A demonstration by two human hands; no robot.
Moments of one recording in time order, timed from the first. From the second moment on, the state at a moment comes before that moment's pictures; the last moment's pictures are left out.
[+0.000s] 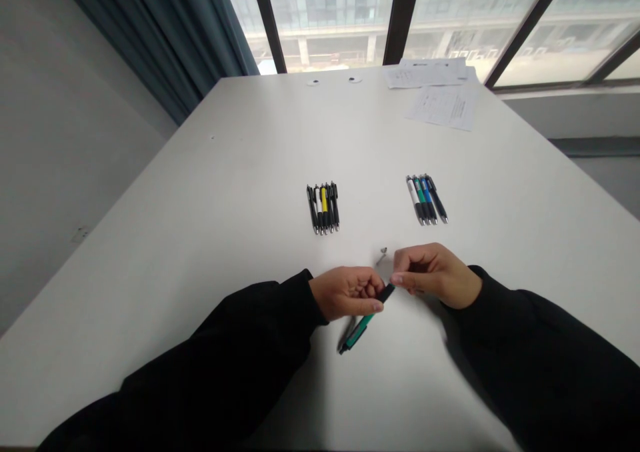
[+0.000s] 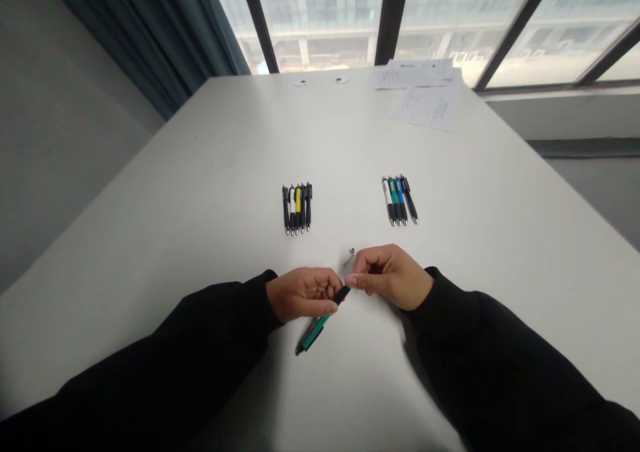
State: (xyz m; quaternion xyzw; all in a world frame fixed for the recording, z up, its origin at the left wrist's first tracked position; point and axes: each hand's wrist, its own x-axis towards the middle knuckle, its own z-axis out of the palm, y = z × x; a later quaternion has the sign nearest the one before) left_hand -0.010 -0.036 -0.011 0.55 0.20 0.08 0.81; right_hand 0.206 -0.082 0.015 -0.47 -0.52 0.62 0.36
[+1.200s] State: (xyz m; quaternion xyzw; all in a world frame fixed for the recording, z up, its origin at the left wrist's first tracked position) left_hand -0.014 -0.031 -0.010 0.52 0.16 0.08 0.83; right_hand 0.203 -0.080 -0.003 -0.49 -0.85 0.10 0.17
